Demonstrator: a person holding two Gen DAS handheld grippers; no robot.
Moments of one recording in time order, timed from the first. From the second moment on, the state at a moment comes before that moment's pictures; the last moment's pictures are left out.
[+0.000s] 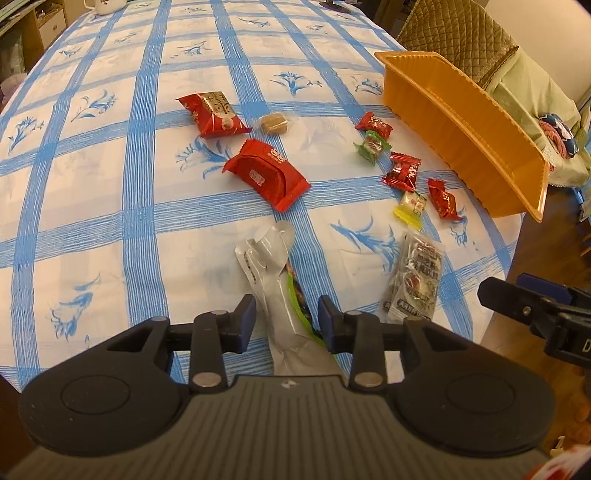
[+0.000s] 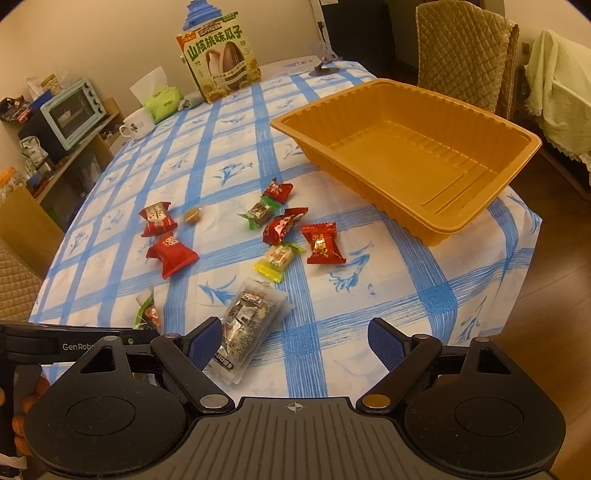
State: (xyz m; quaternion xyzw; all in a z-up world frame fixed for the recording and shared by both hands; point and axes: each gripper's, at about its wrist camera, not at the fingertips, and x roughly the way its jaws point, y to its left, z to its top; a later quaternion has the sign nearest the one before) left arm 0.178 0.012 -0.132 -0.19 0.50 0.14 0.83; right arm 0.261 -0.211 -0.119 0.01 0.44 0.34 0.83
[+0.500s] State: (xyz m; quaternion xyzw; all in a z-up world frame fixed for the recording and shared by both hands) left arm 0.177 0.012 -0.126 -0.11 0.49 0.10 0.86; right arm 0.250 -0.200 -0.121 0.03 0.46 0.34 0.82
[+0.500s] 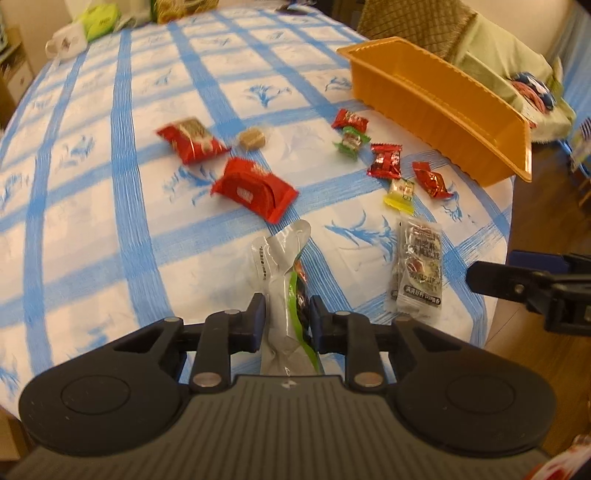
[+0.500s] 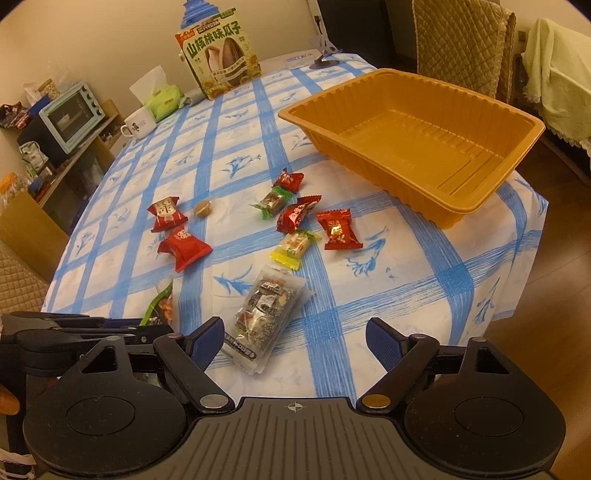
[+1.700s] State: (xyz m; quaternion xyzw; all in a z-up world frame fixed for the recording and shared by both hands) left arm 0.184 0.091 -0.078 -0.03 0.44 -0.03 0.90; right arm 0.232 -0.123 -0.117 0.03 0.48 0.18 0.86
